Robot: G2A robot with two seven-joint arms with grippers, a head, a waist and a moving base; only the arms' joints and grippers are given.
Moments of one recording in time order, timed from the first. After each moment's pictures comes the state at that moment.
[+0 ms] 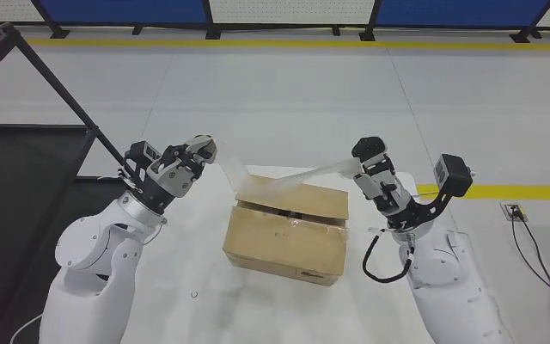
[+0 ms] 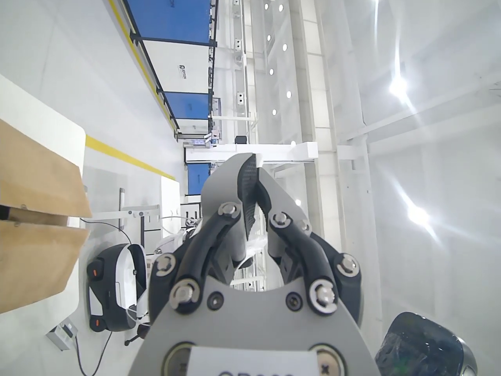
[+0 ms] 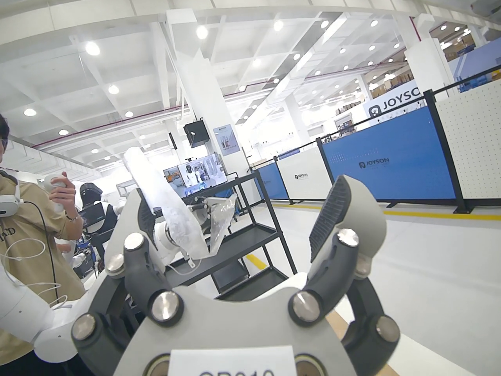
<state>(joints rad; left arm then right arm) 0.90 -1.19 -1.50 -1.81 -0.66 0.29 -0.45 -0.90 -1.28 1.37 -1.59 -0.42 -0.80 0.06</state>
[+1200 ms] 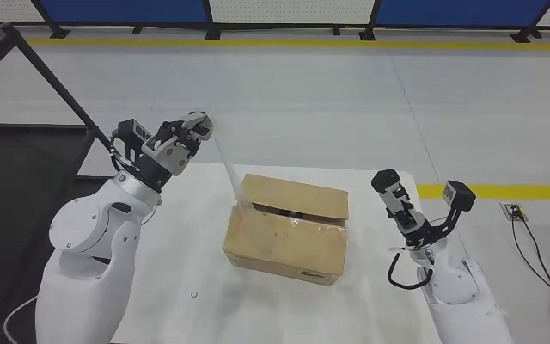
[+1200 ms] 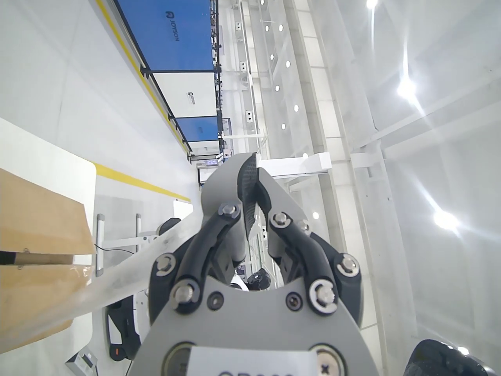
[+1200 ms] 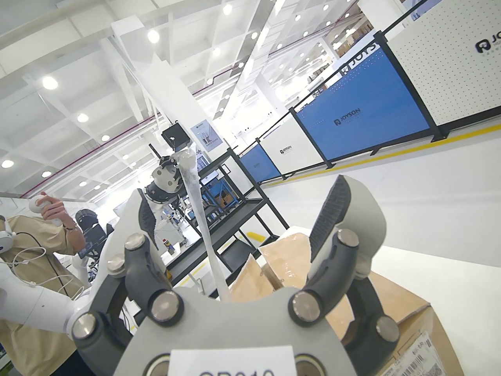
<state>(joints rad) 0.79 -1.18 -1.47 -1.78 -0.59 0.33 -0.36 -1.01 -1.24 1.47 -1.44 -0.21 -0.85 0.20</state>
